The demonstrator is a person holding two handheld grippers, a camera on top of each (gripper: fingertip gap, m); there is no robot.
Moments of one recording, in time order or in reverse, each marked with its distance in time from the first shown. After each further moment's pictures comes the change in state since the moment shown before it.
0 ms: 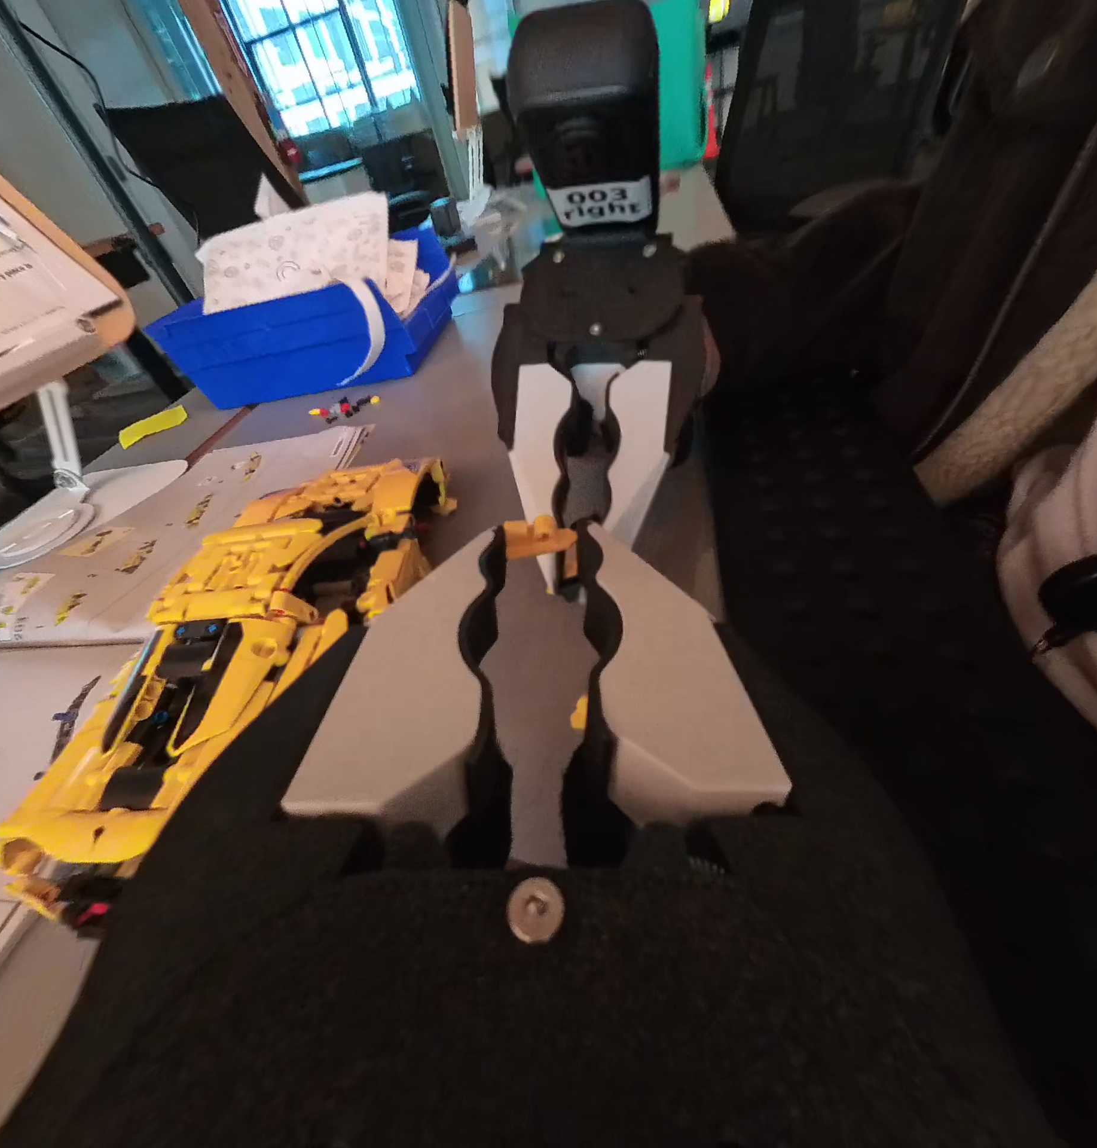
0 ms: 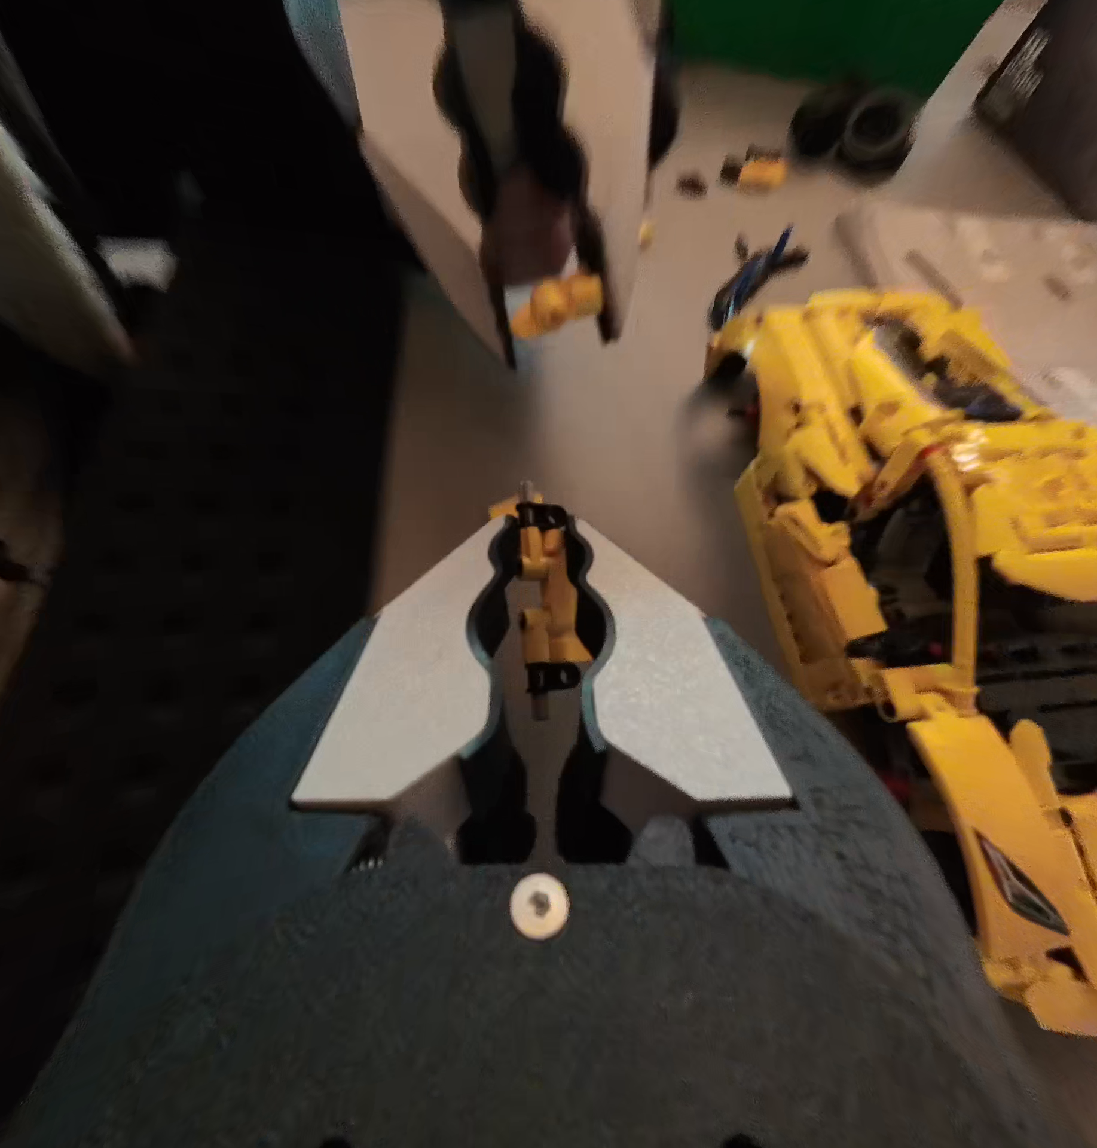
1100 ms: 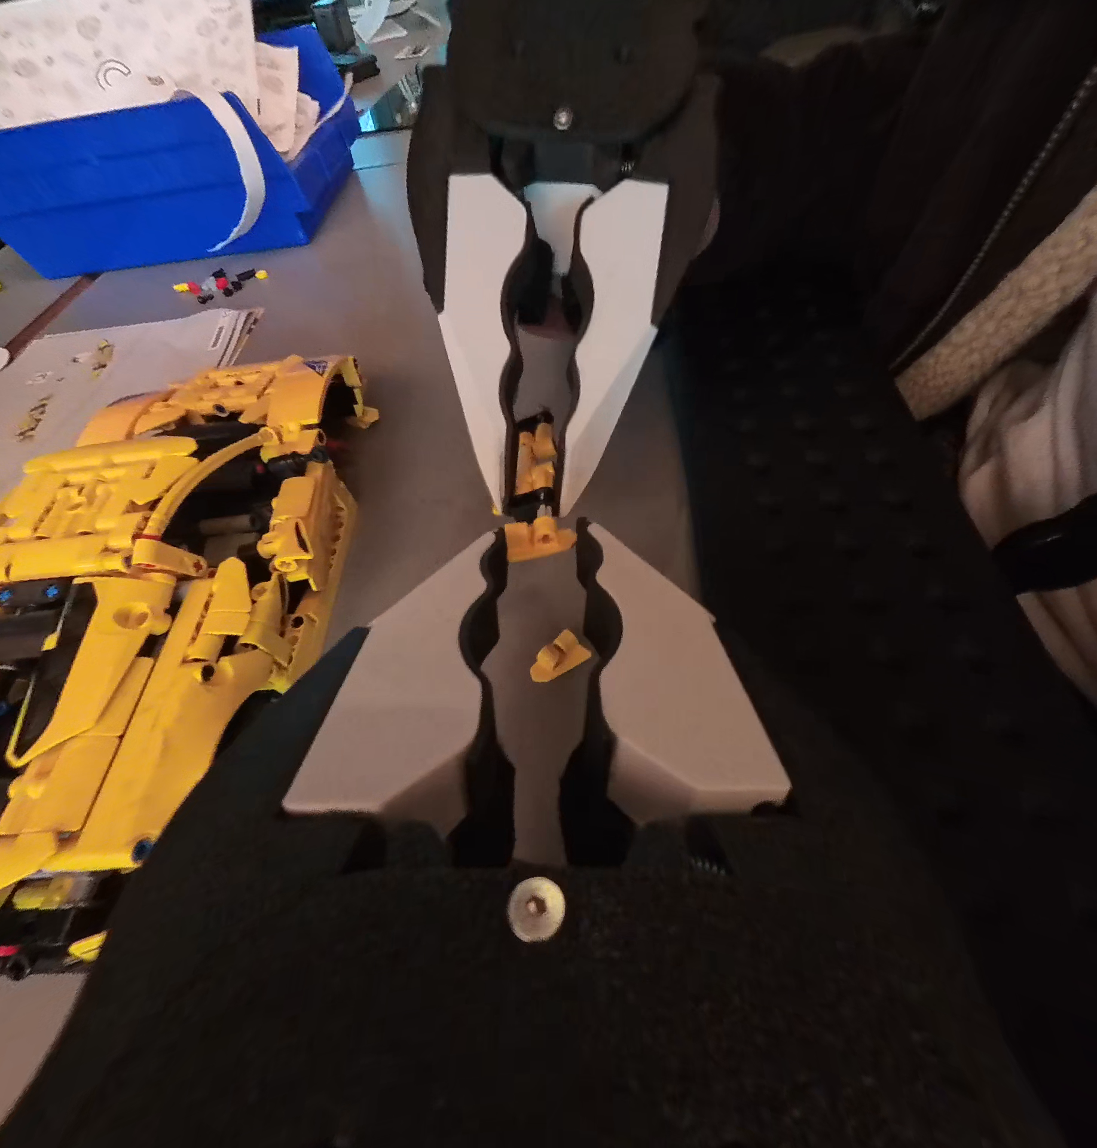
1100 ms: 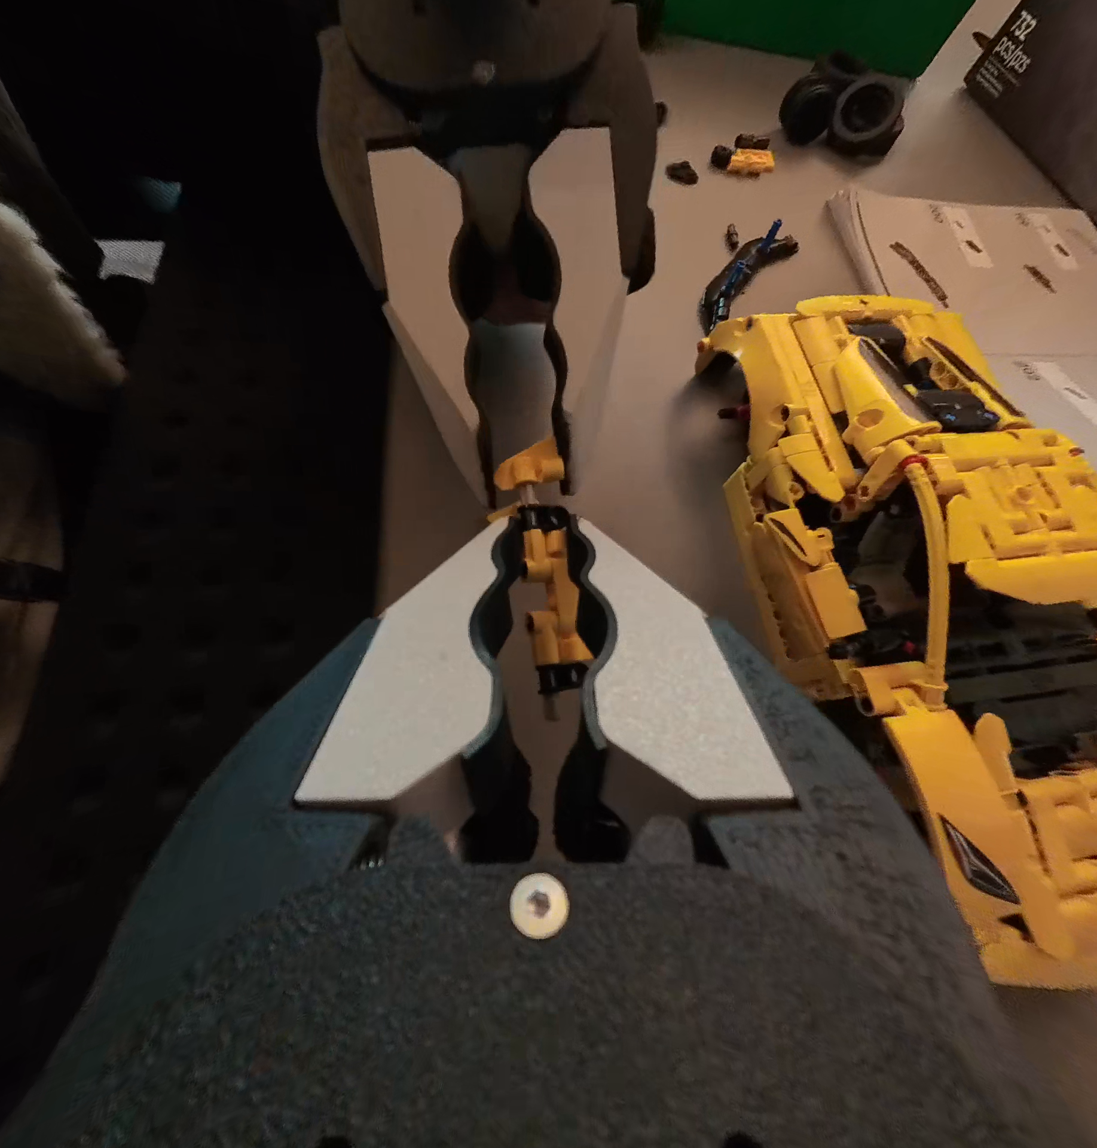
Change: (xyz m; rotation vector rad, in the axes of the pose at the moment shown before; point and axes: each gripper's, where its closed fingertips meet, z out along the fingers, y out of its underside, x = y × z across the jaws) left arm 0.014 0.038 0.017 -0.203 0.122 -0.045; right arm 0.000 -0.006 -0.004 -0.061 0.026 0.001
